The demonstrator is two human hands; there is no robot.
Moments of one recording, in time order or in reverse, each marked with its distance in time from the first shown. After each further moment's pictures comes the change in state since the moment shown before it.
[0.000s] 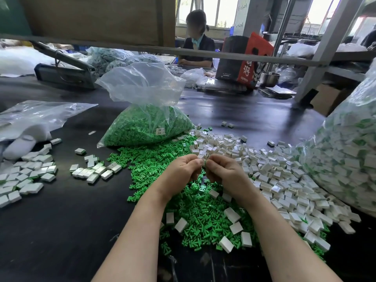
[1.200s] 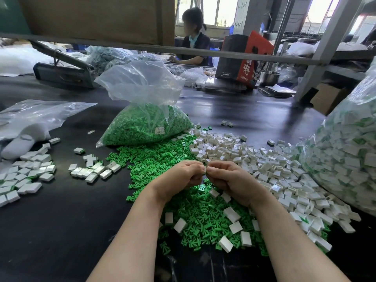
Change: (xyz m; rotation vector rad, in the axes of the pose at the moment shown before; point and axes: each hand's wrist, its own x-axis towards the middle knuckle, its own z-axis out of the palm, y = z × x) left_hand -0.005 0.008 0.001 -0.062 -0.238 -0.071; right_hand -0.003 0.000 -0.012 0.208 -0.235 0.167
